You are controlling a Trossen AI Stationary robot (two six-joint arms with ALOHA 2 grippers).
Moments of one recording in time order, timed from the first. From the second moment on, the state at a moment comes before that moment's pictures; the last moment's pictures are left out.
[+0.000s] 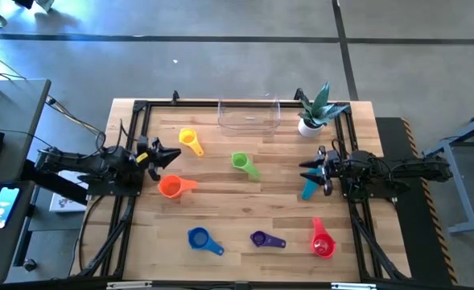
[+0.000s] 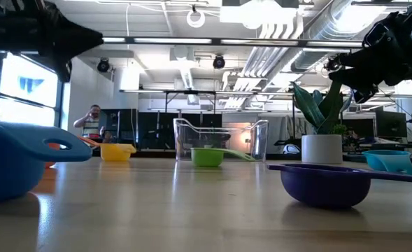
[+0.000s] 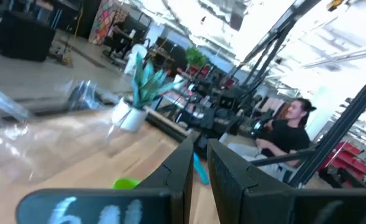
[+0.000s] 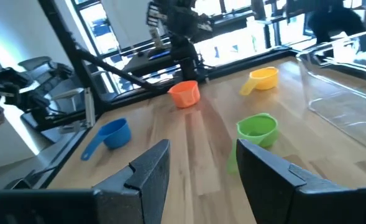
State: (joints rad) left arm -0.10 0.14 0.08 0.20 -0.38 -0.46; right arm 0.04 0.11 0.02 0.03 0.05 0.29
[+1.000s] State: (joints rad) left arm -0.10 0.55 0.75 -0.40 -0.50 0.02; right arm 0.04 0.11 0.02 0.27 0.22 0.29
